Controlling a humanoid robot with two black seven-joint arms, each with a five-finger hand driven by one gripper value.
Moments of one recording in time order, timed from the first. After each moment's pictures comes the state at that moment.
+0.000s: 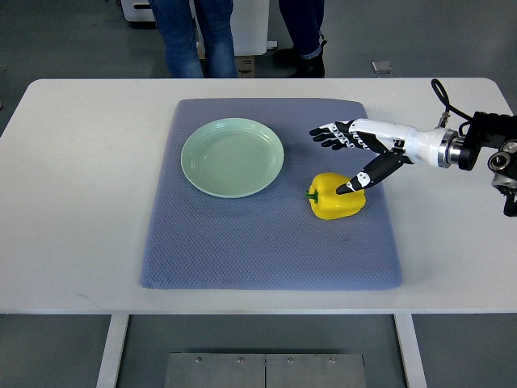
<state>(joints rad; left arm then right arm) -0.04 0.00 -0.11 -0.23 0.03 0.17 0.04 1.23 -0.57 -0.12 1.08 -0.67 0.28 0.38</state>
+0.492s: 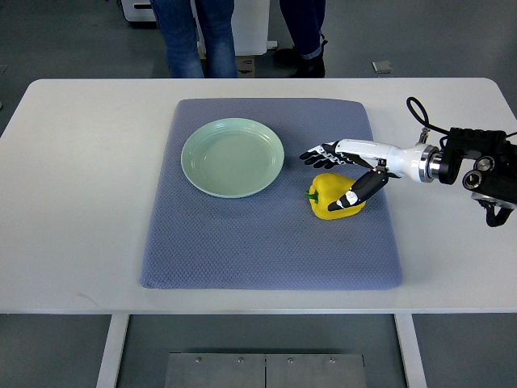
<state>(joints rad) -0.04 0.00 -0.11 -0.23 0.03 0.17 0.04 1.26 -0.50 -0.26 1.08 -0.68 0.18 0.38</state>
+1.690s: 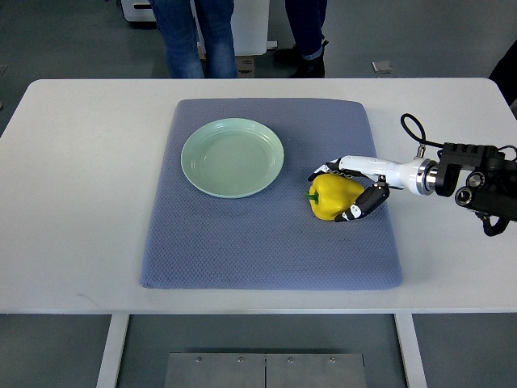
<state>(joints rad) -0.04 0.00 -0.11 -0.23 0.03 0.17 0.04 1.25 -0.46 -0.35 1.03 -0.73 0.11 0.37</state>
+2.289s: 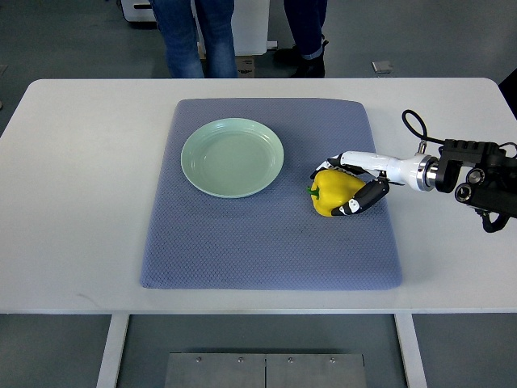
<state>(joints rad) -0.04 0.00 -0.11 -0.23 0.03 0.17 0.04 1.26 -0.46 -0.34 1.01 -0.71 0.11 0.37</state>
